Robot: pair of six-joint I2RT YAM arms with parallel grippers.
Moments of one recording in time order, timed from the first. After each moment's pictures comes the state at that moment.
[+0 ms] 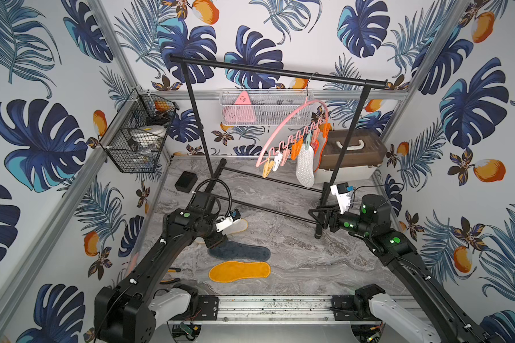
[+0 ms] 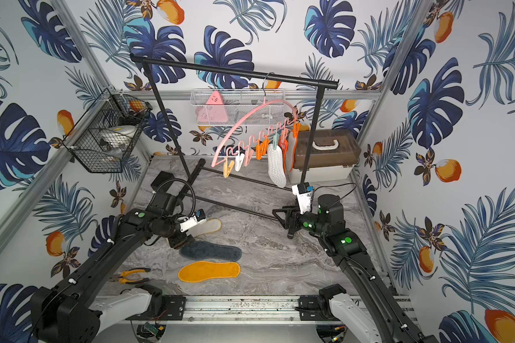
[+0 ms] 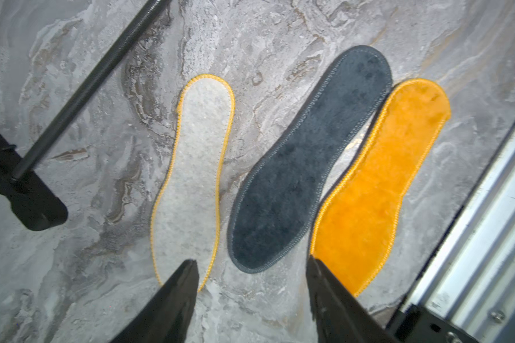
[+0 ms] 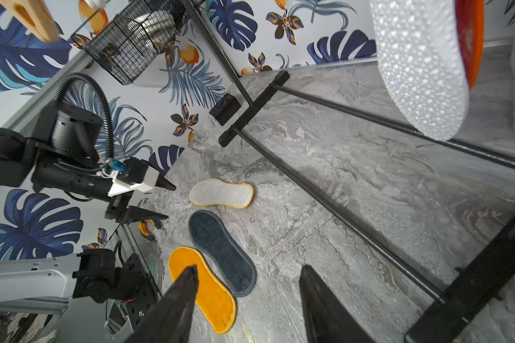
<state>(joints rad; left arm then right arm) -0.22 1.12 0.94 -1.03 0.22 0.75 0.33 0.85 0.77 -0.36 -0.53 0.32</state>
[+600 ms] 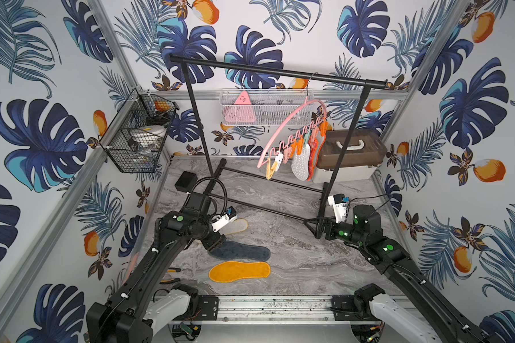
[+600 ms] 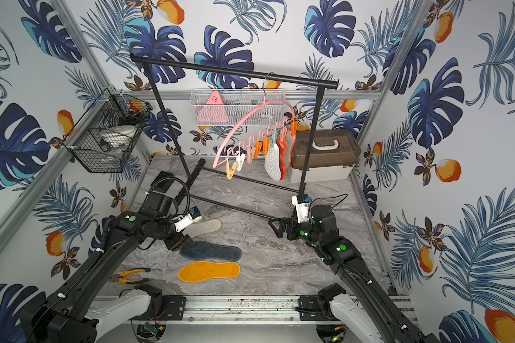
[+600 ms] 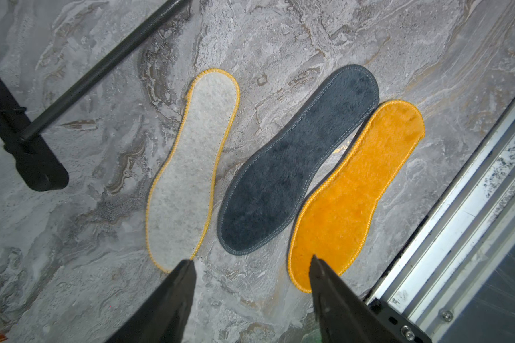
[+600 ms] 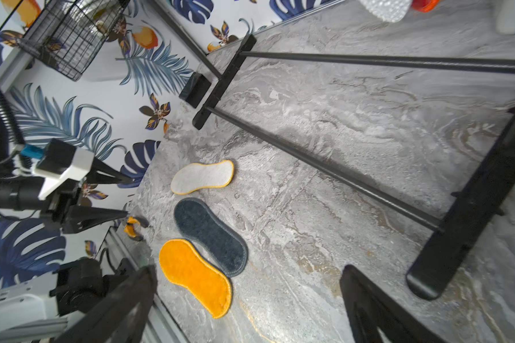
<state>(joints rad) -0.21 1.06 0.97 -1.08 0.20 0.61 0.39 0.80 0.66 -0.38 -0.36 0.47</state>
